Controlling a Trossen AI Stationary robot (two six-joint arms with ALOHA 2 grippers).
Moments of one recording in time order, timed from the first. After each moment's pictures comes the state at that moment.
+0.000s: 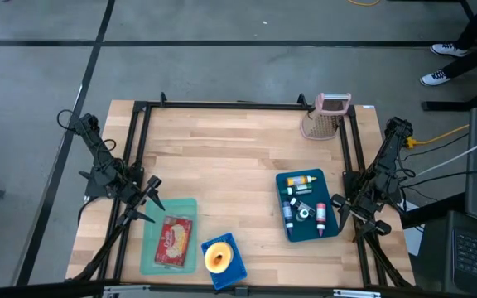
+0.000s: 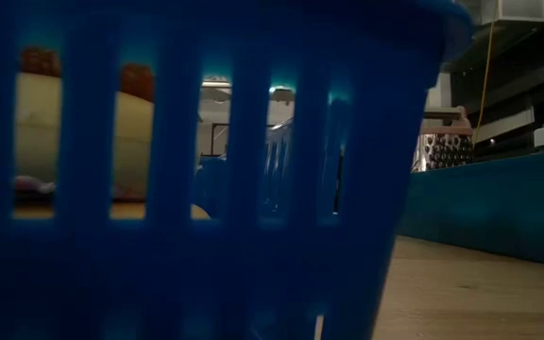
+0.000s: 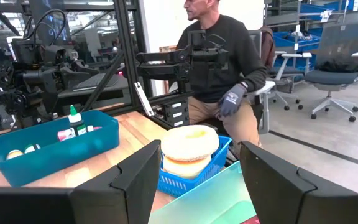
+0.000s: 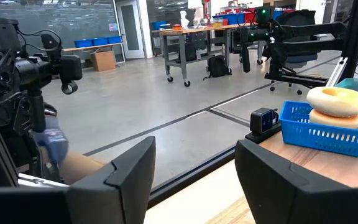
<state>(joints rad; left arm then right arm) -0.89 0.03 0.01 0.06 -0.32 0.09 1.02 0.05 0.02 0.01 0.02 0.10</state>
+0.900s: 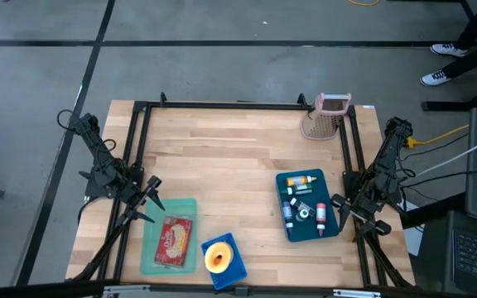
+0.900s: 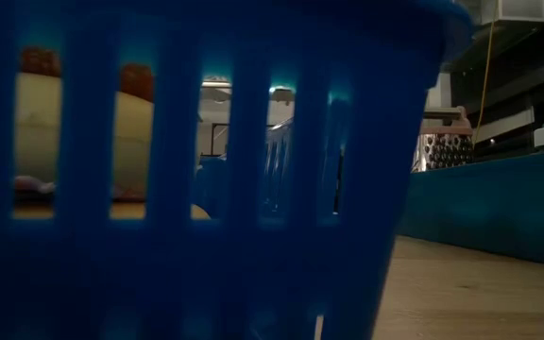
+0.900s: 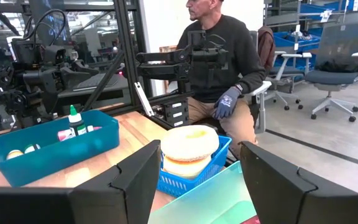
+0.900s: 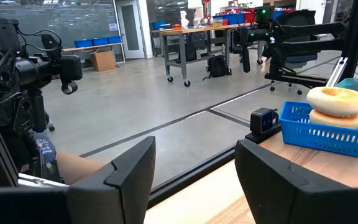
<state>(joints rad) -0.89 0.03 0.01 0.06 -0.32 0.09 1.02 0.05 0.02 0.01 0.02 0.10</state>
